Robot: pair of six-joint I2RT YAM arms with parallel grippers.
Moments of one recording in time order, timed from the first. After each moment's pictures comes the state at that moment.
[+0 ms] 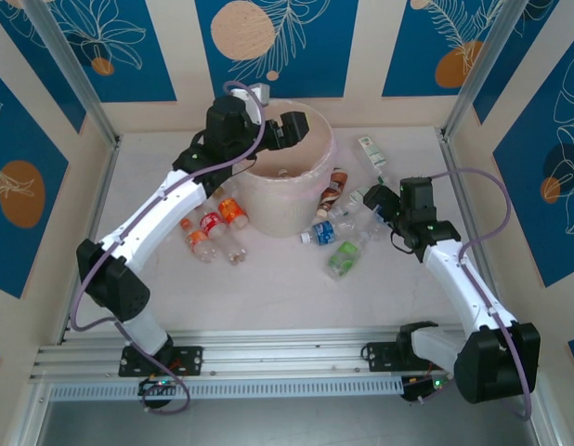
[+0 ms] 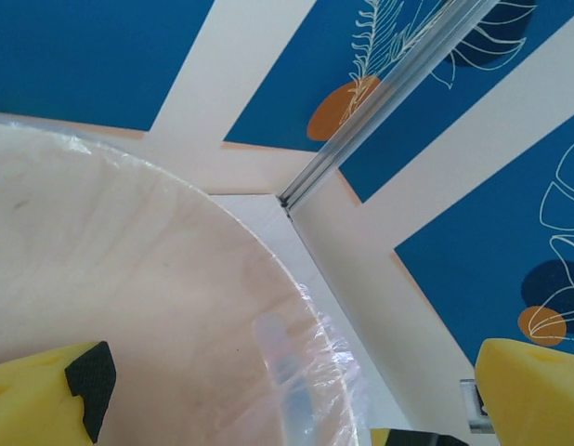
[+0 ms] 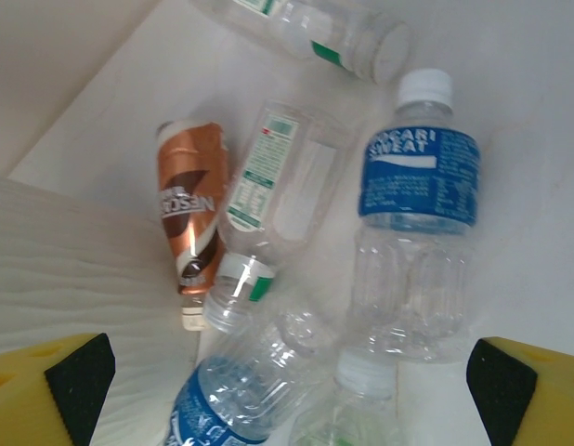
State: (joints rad) left arm -0.59 1.67 1.71 -0.25 0.21 -0.58; right arm 0.13 1.10 0.82 -0.47 0.03 0.77
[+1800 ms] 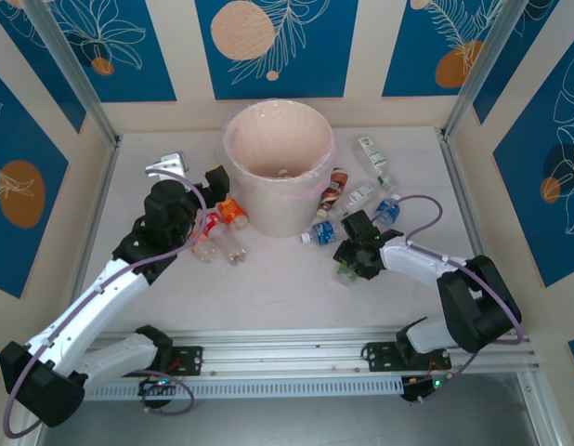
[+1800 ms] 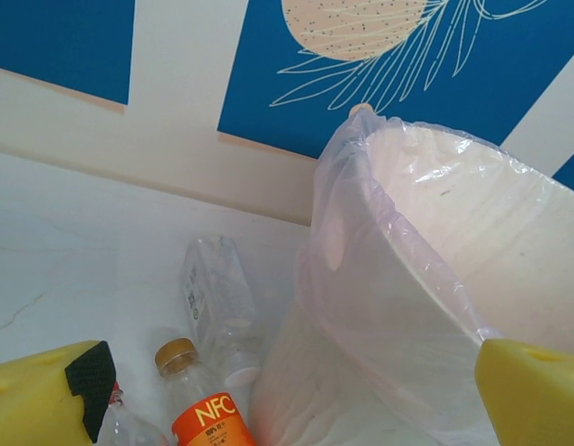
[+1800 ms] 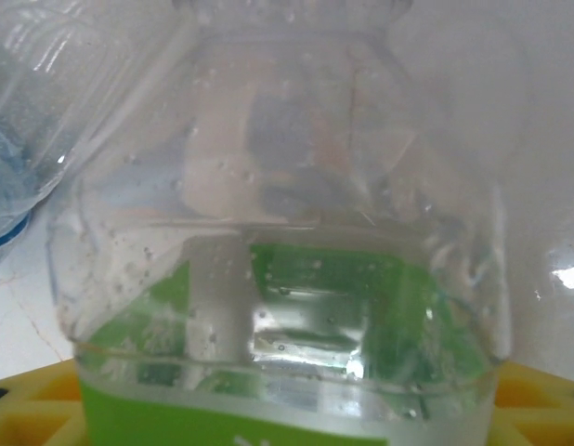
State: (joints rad) left arm -0.53 0.99 0.92 -0.15 -0.40 -0.46; right arm 0.48 1.38 0.66 -0.50 0.07 0.99
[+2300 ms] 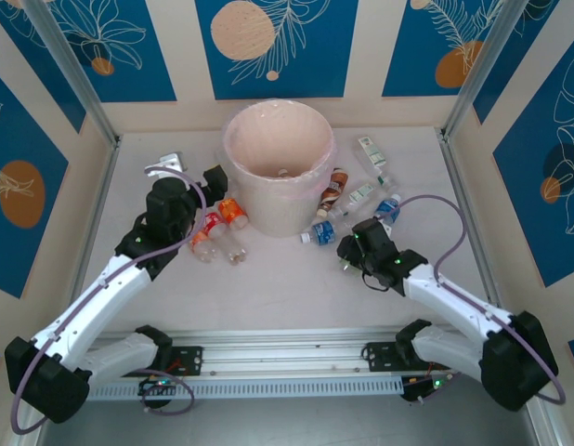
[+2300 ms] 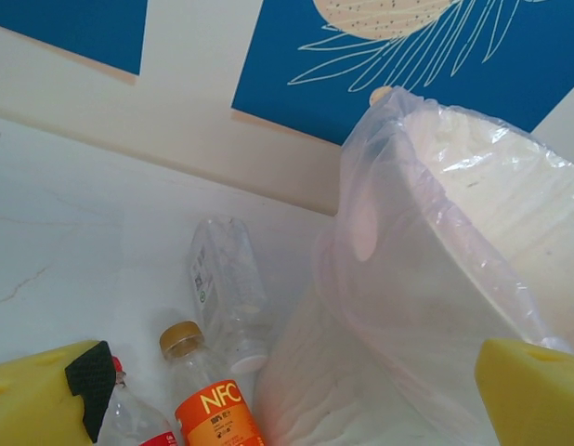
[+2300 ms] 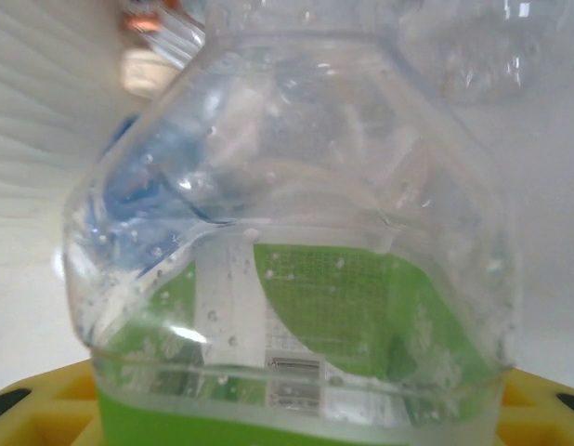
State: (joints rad) left arm -0.48 1.03 0.91 -0.16 -0.36 -0.52; right arm 0.55 1.01 0.56 -0.43 0.19 0.90
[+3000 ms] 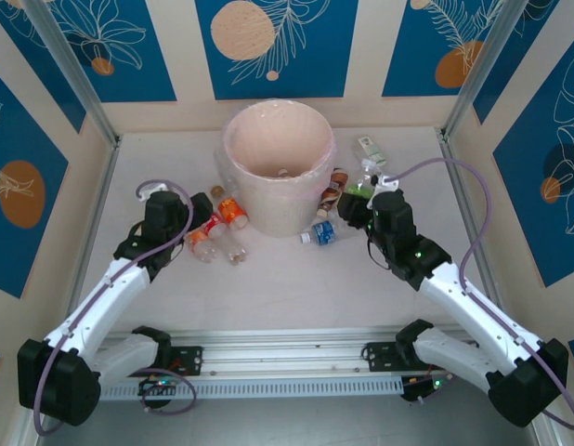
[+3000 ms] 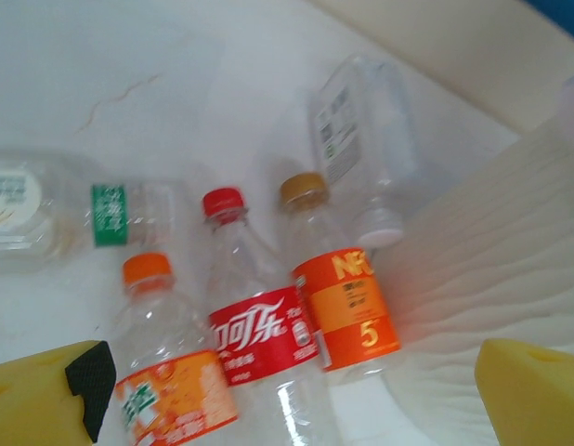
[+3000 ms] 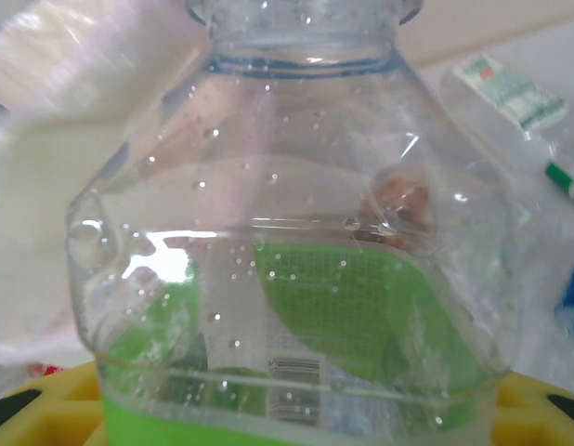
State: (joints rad) left arm -0.29 1.02 0.75 -0.35 -0.21 -0.70; right arm 0.55 0.95 0.83 -0.26 0.26 0.53
